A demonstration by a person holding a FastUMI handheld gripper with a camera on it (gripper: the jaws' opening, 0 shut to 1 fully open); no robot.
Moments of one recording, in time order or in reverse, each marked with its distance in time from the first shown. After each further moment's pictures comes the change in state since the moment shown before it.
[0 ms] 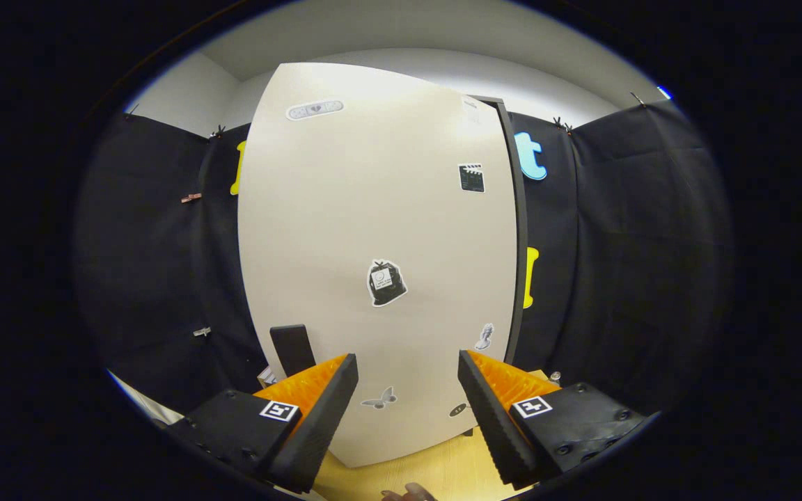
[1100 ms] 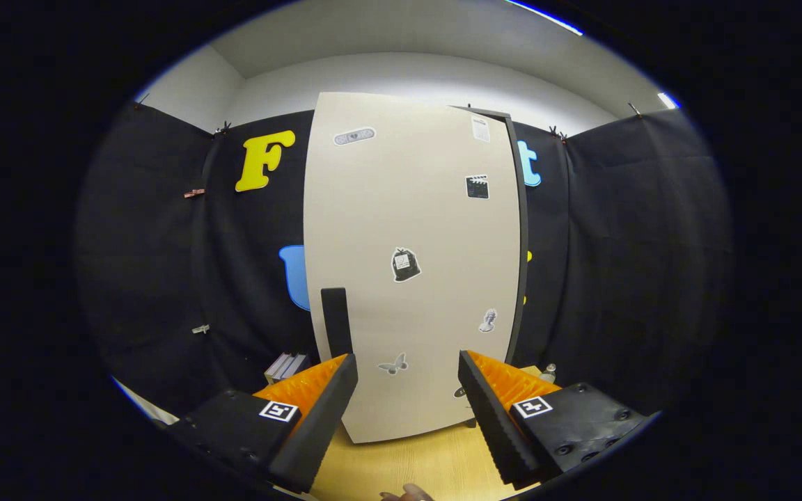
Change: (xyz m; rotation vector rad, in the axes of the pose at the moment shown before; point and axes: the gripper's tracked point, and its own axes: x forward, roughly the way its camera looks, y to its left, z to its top) arm -0.044 0.042 -0.012 -0.027 -0.015 -0.034
